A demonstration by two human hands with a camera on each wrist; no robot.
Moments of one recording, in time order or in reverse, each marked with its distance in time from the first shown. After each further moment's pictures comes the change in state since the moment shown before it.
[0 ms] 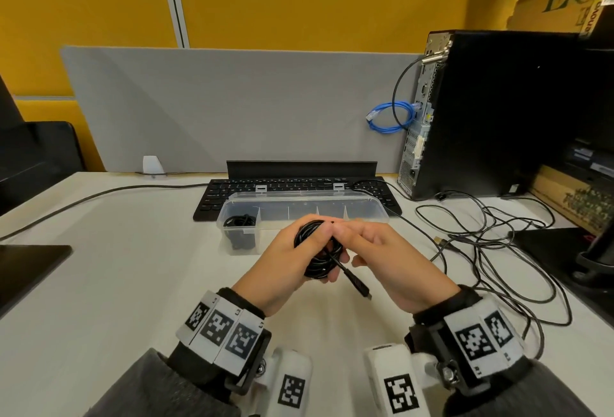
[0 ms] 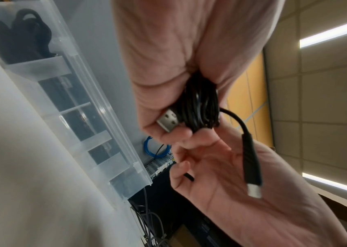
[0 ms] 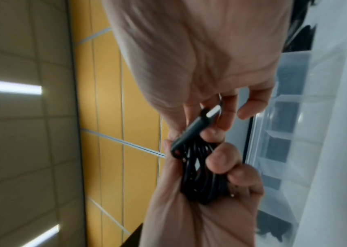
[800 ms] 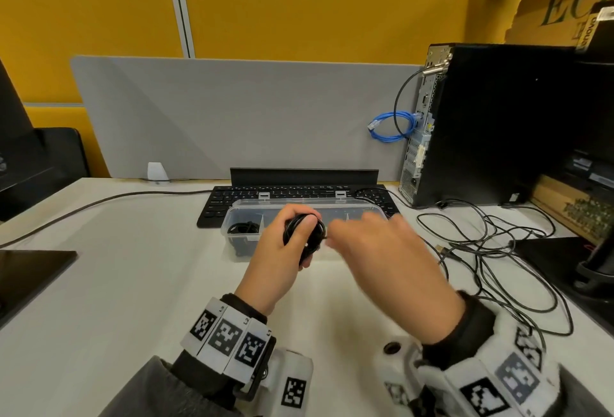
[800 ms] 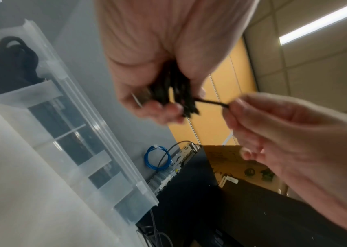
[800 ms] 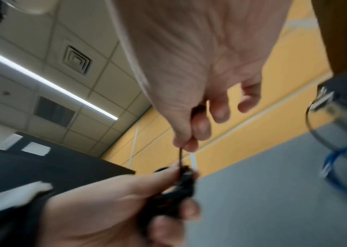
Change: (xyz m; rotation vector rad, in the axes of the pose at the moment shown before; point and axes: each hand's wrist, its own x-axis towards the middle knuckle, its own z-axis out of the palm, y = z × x) left_hand 0.006 -0.001 -0.012 0.205 0.274 0.171; right_hand -0.012 -0.032 0.013 -1.330 0.393 -0.505
